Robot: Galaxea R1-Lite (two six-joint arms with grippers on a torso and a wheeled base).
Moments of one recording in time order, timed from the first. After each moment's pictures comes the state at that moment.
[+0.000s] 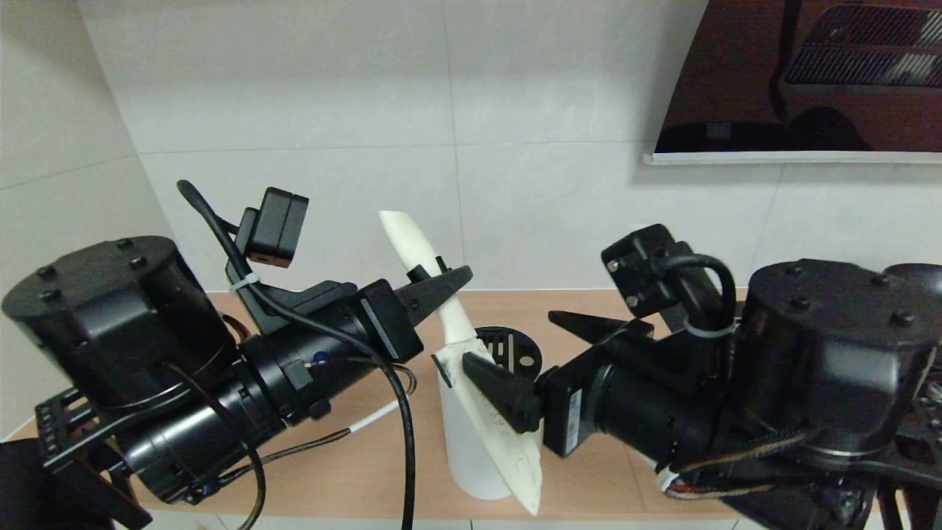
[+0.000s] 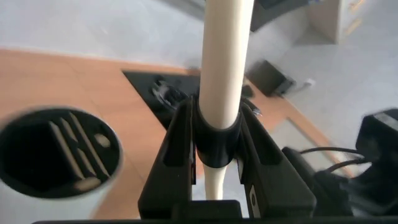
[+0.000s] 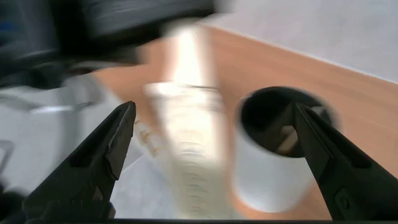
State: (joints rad) left arm -0.67 1.55 -0.59 -1.03 -0.06 -0.59; right arm 1.00 1.64 -0.79 -0.79 -0.25 0.17
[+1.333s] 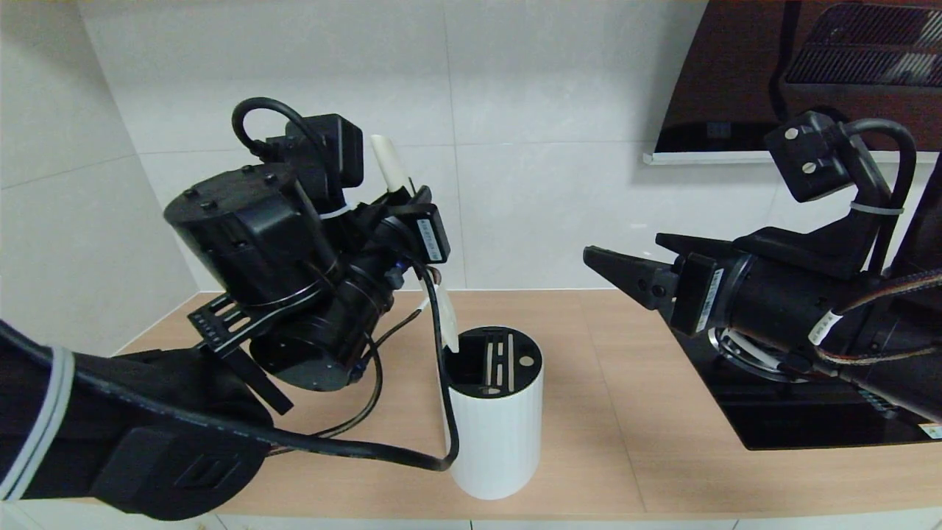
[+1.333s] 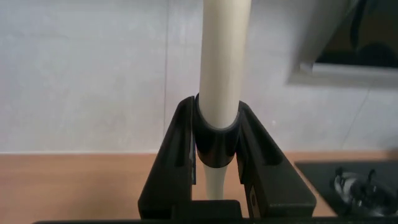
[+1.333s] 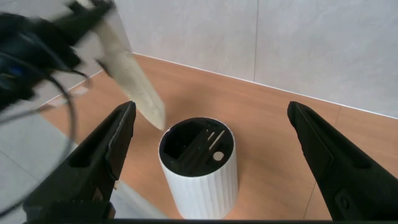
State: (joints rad) left arm -0.68 1.77 -0.88 -1.10 0.54 -0.05; right arm 0.76 1.46 -0.83 -0.63 -0.16 0.15
